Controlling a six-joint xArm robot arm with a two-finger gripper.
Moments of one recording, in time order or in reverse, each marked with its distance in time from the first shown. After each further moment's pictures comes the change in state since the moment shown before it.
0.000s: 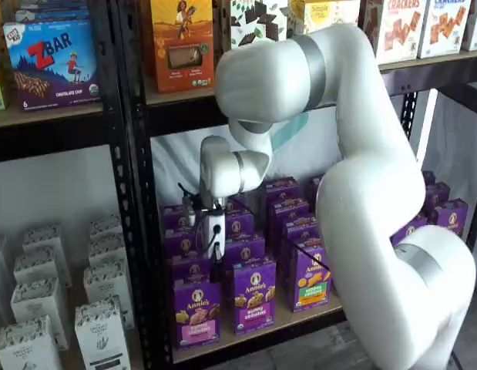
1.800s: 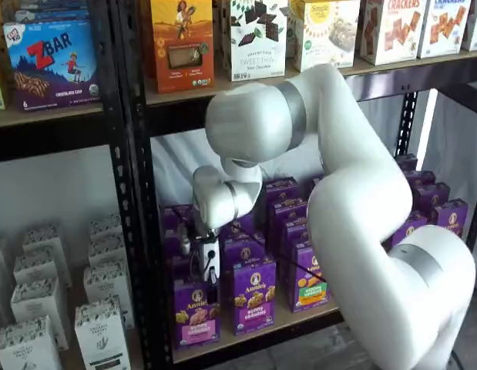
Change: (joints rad) arm 0.016 0.237 -0.195 -0.115 -0.049 0.112
